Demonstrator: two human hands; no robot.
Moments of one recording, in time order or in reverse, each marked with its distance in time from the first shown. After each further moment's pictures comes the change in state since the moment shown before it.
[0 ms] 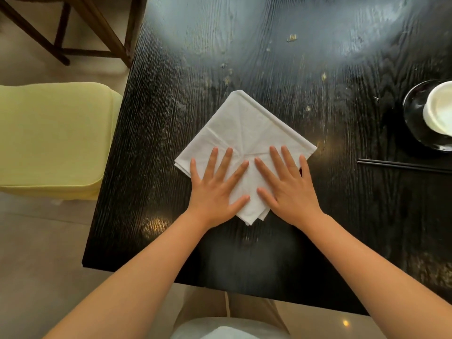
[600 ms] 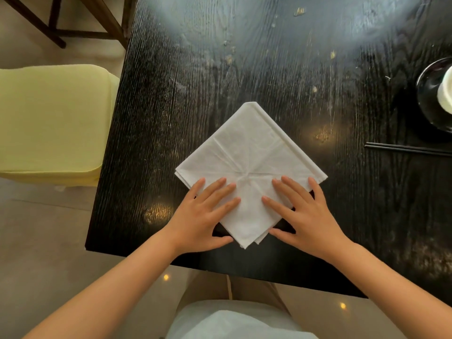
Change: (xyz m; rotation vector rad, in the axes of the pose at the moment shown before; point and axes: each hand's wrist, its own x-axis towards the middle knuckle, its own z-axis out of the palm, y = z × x) left_hand -0.075 -0.015 -0.013 -0.082 -0.003 0.394; right_hand -0.079 0.000 -0.002 0.066 0.010 -0.278
